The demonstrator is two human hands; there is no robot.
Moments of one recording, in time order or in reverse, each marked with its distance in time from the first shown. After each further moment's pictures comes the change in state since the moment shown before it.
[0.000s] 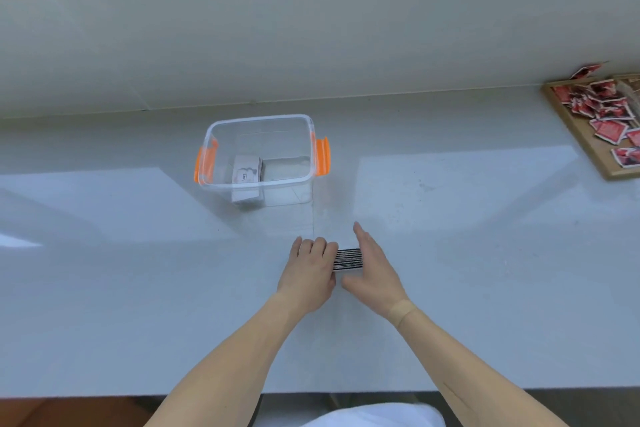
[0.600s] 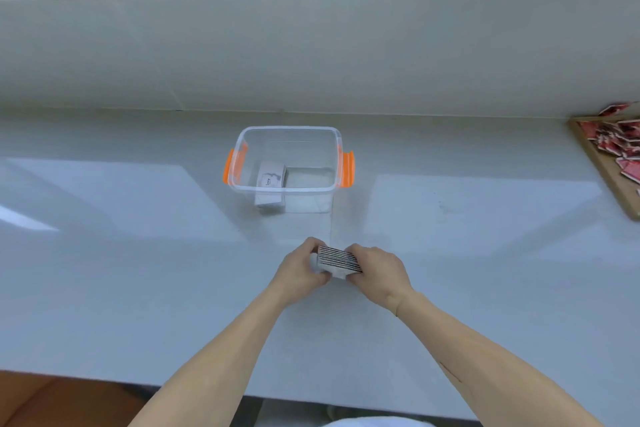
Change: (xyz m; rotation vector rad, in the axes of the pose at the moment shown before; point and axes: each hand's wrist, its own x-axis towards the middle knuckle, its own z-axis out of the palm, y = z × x) left_hand -0.020 -0.040 -0.030 -0.996 0.026 -0.323; right_hand 0.033 -0.027 -0.003 -0.596 -0.029 -0.199
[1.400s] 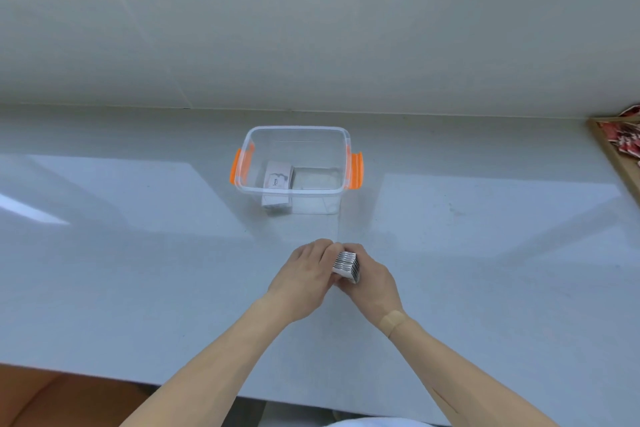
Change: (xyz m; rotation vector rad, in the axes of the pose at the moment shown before) left_hand -0.010 -0.001 -0.005 0.728 0.088 0.506; right_hand -0.010 -0.026 0.024 0.587 0.142 0.105
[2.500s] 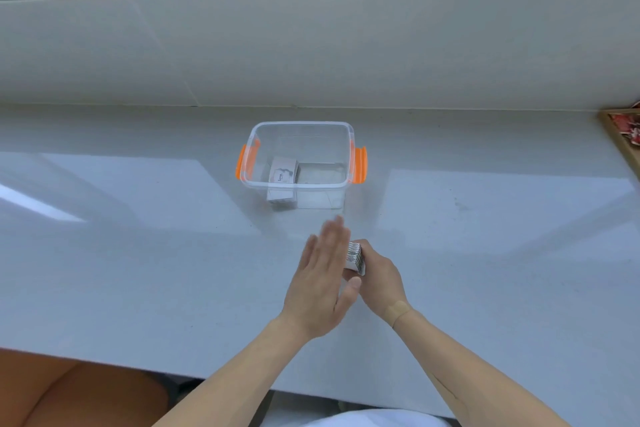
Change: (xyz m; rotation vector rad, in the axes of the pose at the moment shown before) left_hand -0.019 0.041 0.000 -0.100 0.177 -0.046; right_hand 0.000 0.005 -0.005 -0.020 -0.039 0.042
